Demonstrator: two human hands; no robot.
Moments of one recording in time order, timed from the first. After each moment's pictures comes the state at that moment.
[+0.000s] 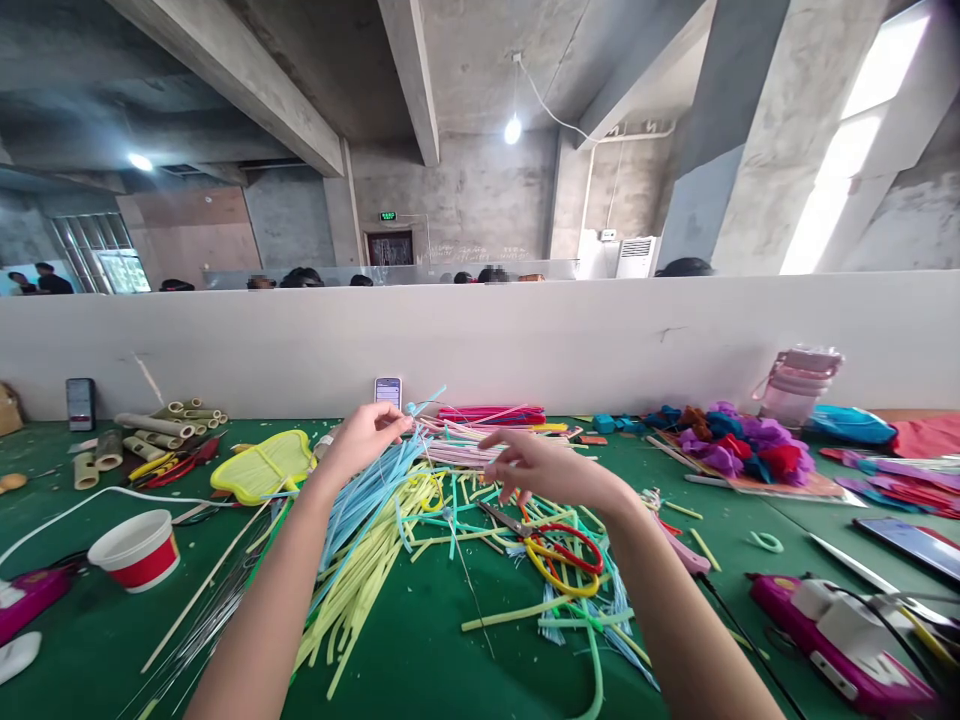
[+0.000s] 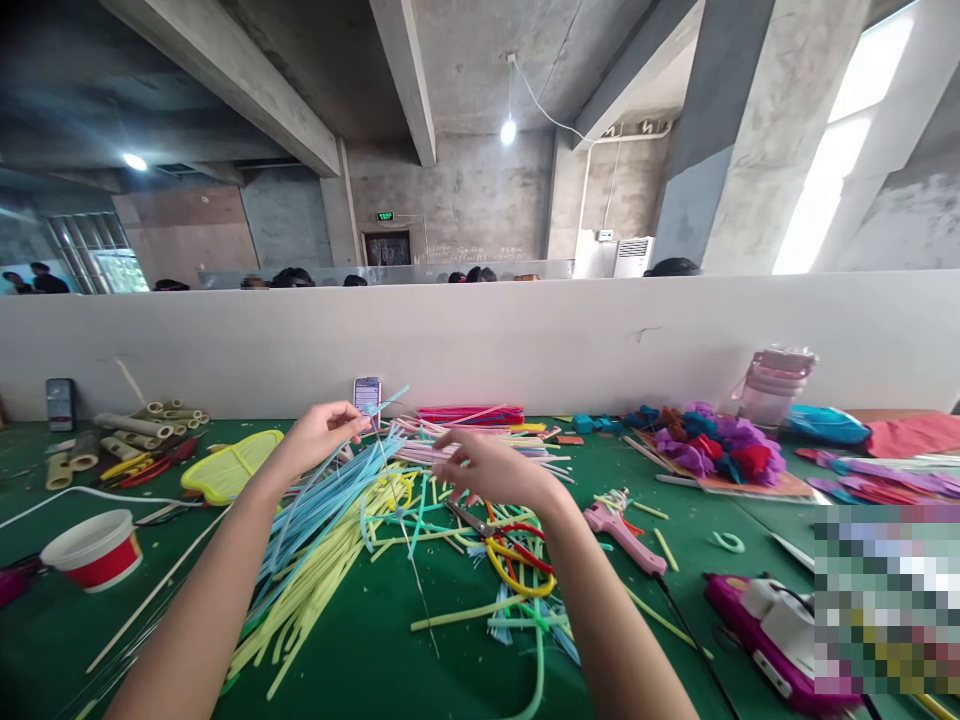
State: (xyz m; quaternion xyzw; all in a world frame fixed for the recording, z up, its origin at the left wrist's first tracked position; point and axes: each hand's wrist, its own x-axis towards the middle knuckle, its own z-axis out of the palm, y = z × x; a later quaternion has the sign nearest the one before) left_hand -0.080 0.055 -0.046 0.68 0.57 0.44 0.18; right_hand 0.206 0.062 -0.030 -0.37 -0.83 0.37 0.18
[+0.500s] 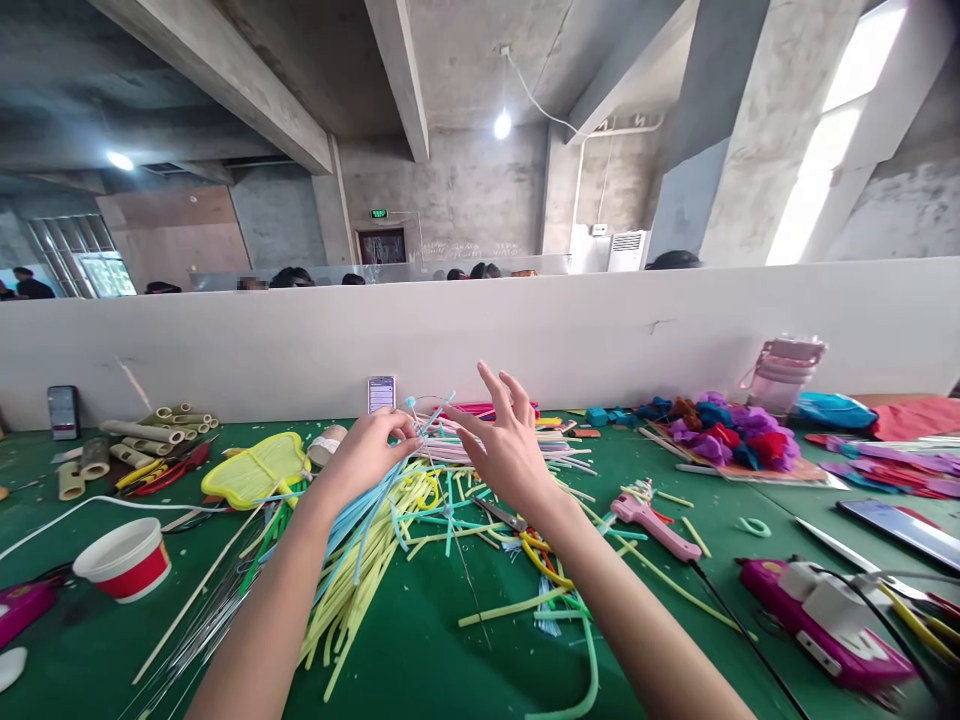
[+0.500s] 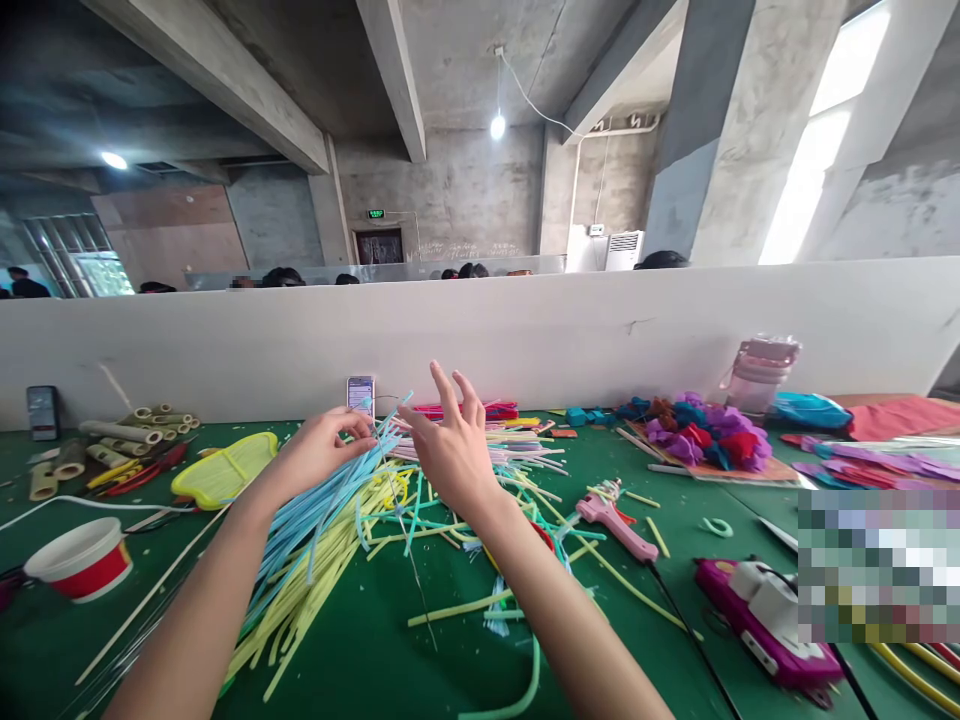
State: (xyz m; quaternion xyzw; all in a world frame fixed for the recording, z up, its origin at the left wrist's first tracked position) left_hand -0.059 0.041 -0.043 0.75 0.57 0.33 0.07; right_hand 0.163 0.064 -0.063 -0.37 -0.81 -0.16 0.42
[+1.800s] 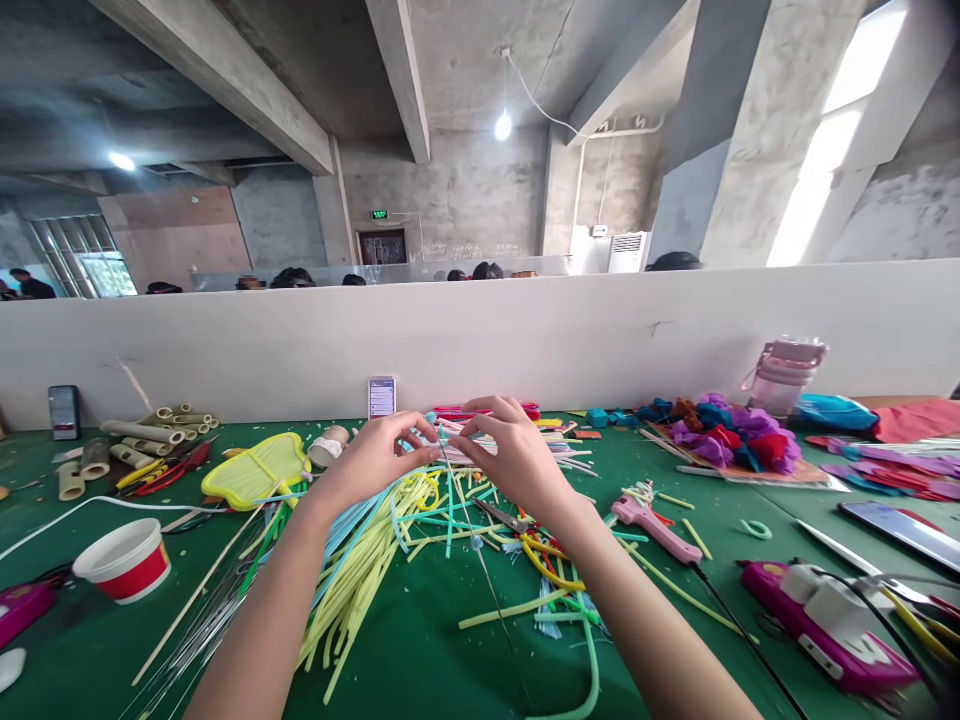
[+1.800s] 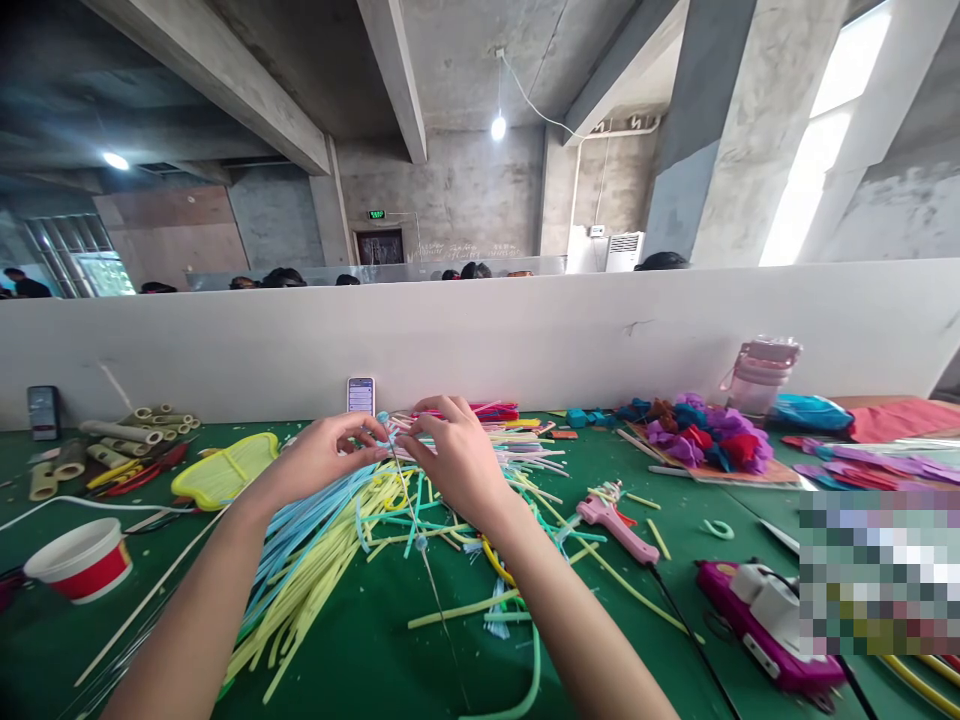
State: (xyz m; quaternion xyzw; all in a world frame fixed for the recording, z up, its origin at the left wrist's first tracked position) left_hand -0.040 0.020 -0.028 0.76 0.51 0.35 0.19; right_hand 0.171 0.058 -0.049 -0.28 -0.83 -0.03 0.48
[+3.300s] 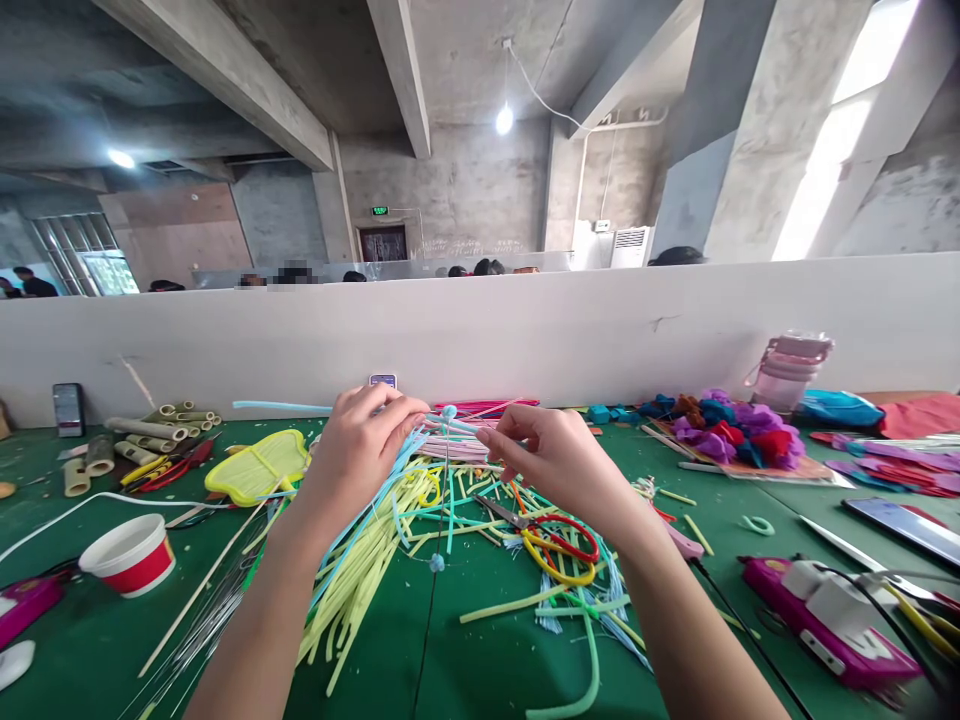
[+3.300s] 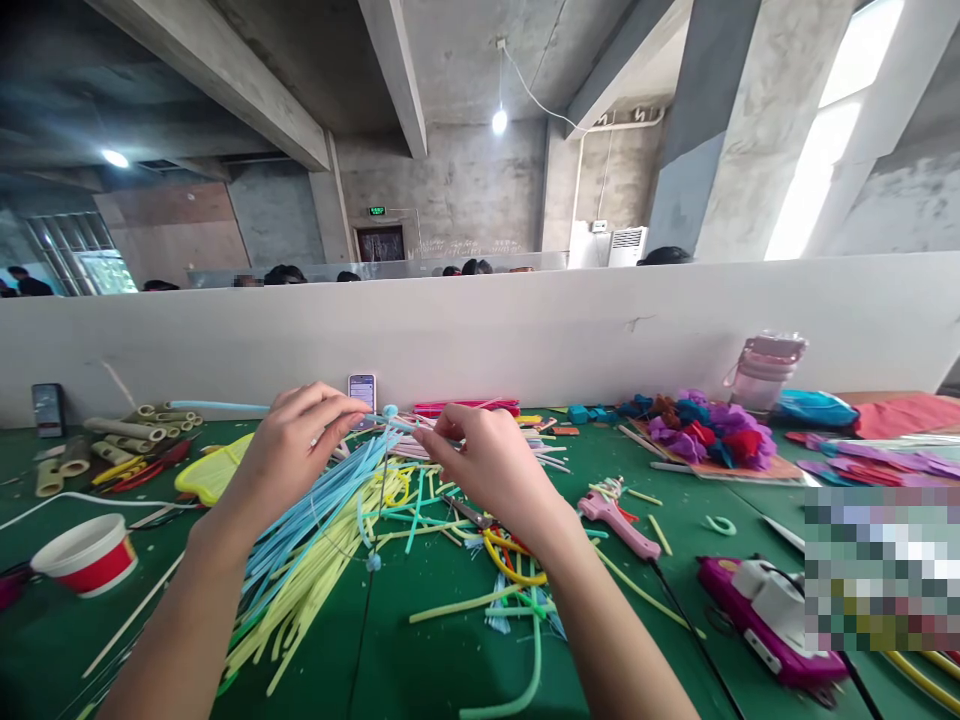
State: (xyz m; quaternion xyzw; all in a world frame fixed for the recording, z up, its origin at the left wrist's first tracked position) left_hand -0.036 -0.009 -0.013 0.78 0.44 0.37 -0.26; right_hand 0.203 0.014 -0.008 -0.39 -0.82 0.16 0.39
